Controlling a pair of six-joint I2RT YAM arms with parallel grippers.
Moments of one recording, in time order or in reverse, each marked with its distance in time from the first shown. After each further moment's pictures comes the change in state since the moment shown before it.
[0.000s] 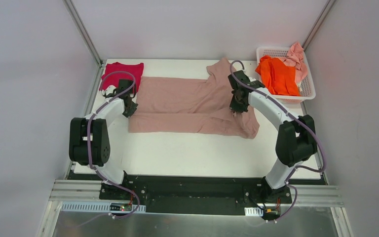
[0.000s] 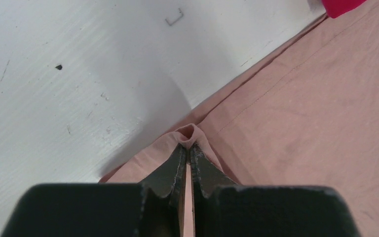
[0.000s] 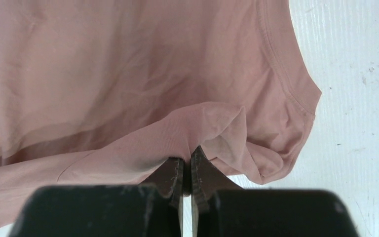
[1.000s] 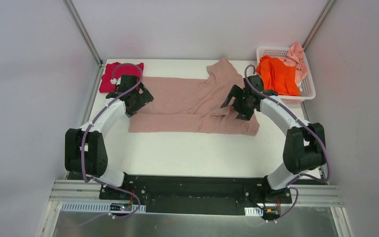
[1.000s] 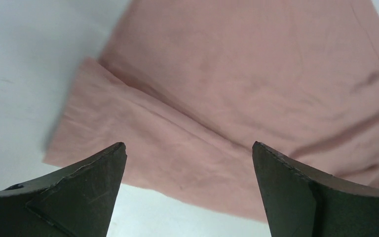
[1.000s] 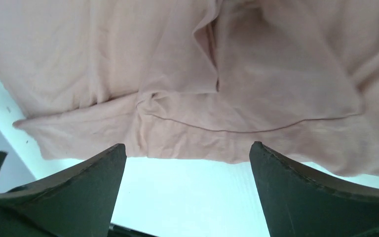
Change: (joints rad) left arm -0.067 -0.107 0.053 0.002 0.213 0.172; right arm -0.138 -0.083 -0.163 0.225 -0.416 0.070
